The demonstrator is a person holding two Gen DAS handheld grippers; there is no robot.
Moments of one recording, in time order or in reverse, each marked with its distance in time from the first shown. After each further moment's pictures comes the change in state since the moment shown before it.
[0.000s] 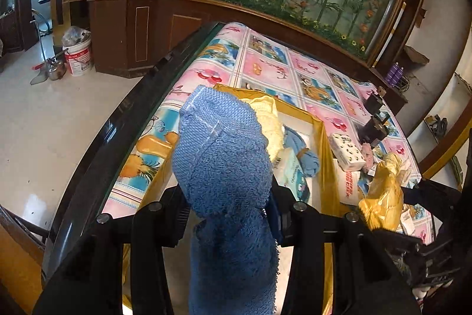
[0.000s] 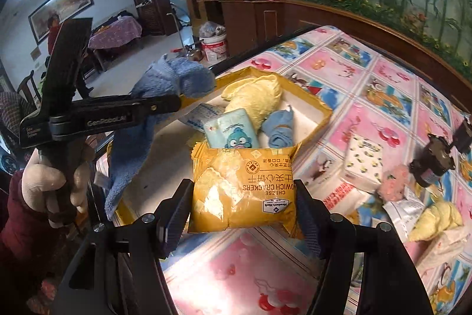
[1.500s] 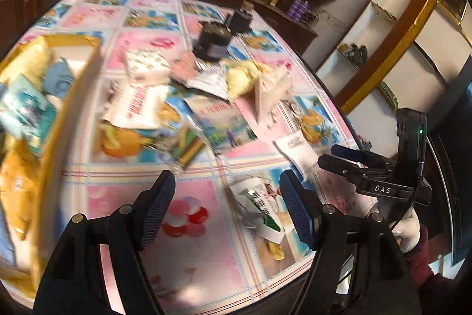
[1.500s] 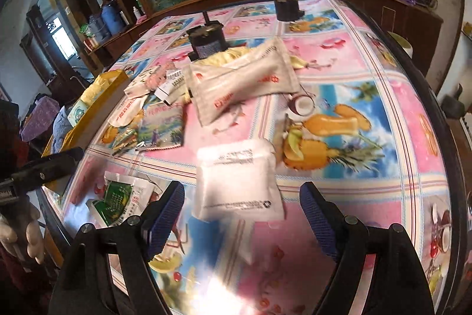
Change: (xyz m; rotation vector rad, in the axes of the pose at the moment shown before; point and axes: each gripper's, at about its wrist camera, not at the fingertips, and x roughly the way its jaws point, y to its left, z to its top) left arm 0.004 -0.203 -0.092 0.246 0.233 -0.416; right arm -0.131 -0.193 -0.216 0.558 -0.056 -0.267
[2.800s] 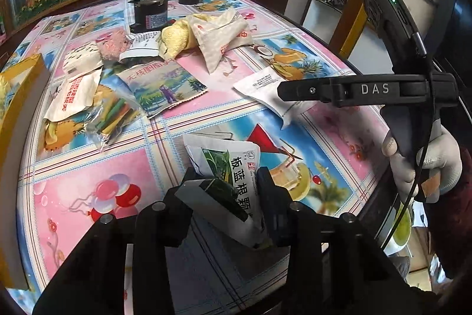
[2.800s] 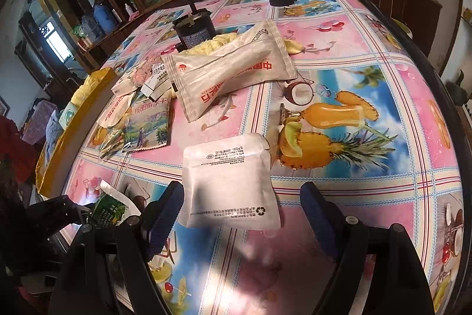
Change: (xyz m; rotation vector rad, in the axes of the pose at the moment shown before) left arm 0.034 -0.051 -0.045 0.271 0.040 0.075; right arm 0.023 0.001 0.007 0.015 0.053 -0.001
